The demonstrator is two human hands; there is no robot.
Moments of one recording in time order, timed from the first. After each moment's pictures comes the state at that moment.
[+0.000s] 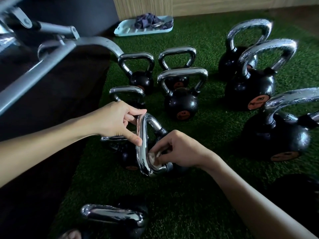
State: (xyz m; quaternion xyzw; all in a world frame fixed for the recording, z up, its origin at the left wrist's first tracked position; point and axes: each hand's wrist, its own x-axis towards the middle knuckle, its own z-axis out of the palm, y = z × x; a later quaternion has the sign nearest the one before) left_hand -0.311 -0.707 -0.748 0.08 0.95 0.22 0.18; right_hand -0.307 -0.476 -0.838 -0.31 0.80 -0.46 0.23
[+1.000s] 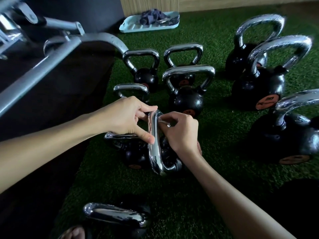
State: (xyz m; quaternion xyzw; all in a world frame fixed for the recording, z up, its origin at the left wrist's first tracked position) left_hand -0.313 -0.689 -0.743 0.08 0.96 0.21 0.17; right_hand -0.318 -0.514 -0.845 -0.07 0.83 -0.54 -0.10
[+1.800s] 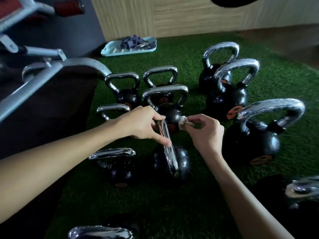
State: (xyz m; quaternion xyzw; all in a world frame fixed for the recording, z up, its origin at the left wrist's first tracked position) left_hand -0.358 -0.616 -0.742 0.15 0.96 0.15 0.18; right_hand -0.332 -0.409 -0.825 0.05 0.82 -0.53 -0.19
